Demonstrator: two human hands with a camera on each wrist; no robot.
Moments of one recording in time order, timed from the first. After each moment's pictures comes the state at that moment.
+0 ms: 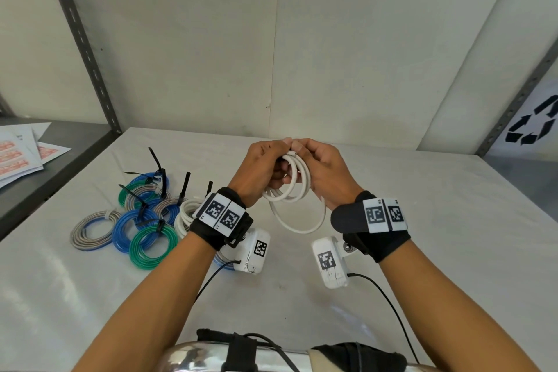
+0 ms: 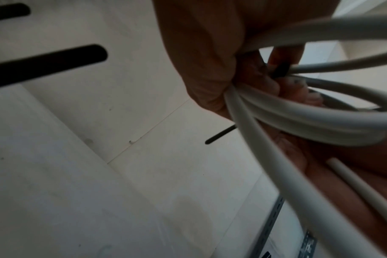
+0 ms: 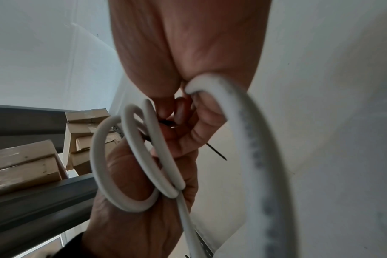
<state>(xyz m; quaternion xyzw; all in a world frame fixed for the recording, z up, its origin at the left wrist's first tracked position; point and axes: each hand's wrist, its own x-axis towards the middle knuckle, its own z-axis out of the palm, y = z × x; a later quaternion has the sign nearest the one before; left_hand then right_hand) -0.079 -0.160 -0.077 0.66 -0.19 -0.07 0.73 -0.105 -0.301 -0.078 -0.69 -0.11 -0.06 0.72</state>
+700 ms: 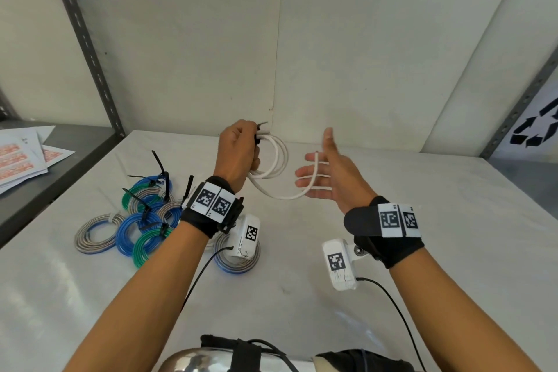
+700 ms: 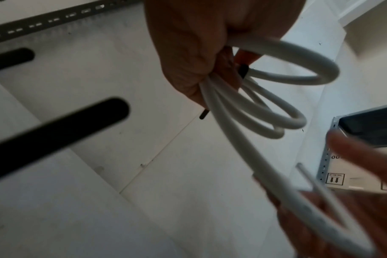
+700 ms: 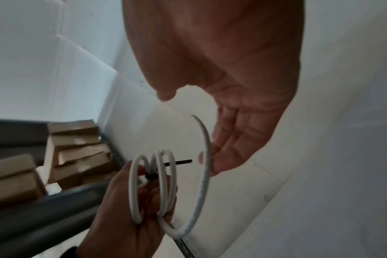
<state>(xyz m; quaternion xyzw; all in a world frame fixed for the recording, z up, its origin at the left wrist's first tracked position) -0.051 -0.139 -0.063 0.61 -0.07 0.04 0.79 -0.113 -0.318 -0.066 -0.70 0.08 0.00 0.71</state>
